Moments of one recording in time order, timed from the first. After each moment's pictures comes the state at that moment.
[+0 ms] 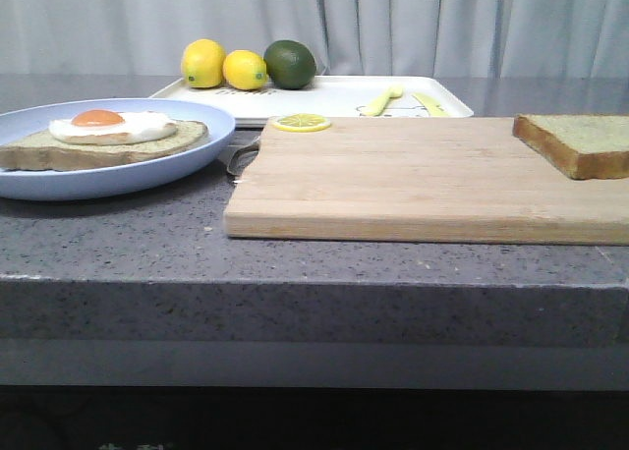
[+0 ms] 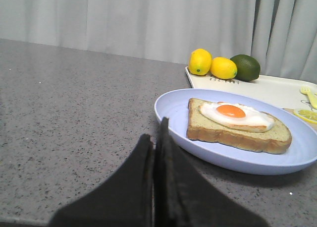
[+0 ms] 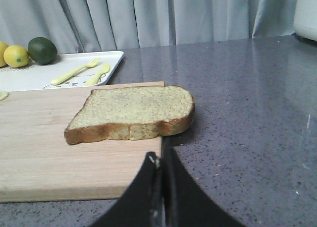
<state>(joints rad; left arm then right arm) -0.07 0.00 0.00 -0.06 0.07 -0.07 -0.02 -0.01 0.03 -0.02 0.07 0.15</state>
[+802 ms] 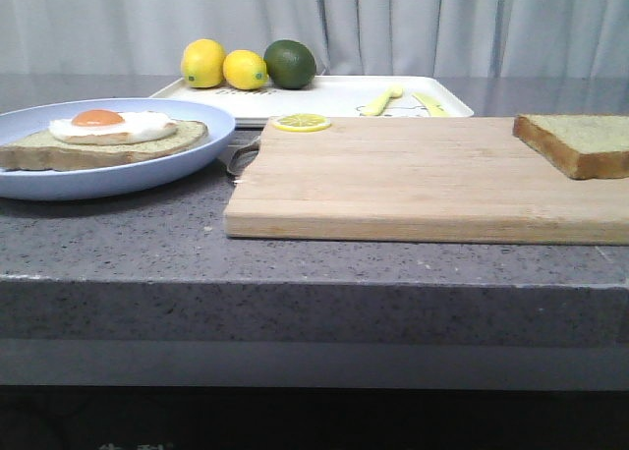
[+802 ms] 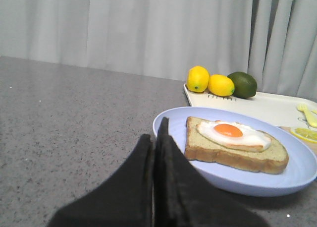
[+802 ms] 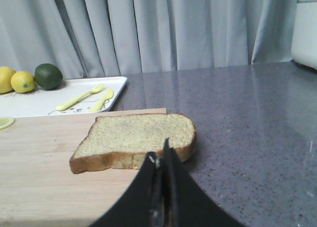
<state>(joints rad) -0.07 0.00 -0.01 -0.06 0.01 -0.07 -0.02 -0.01 0.03 -0.02 -0.02 0.15</state>
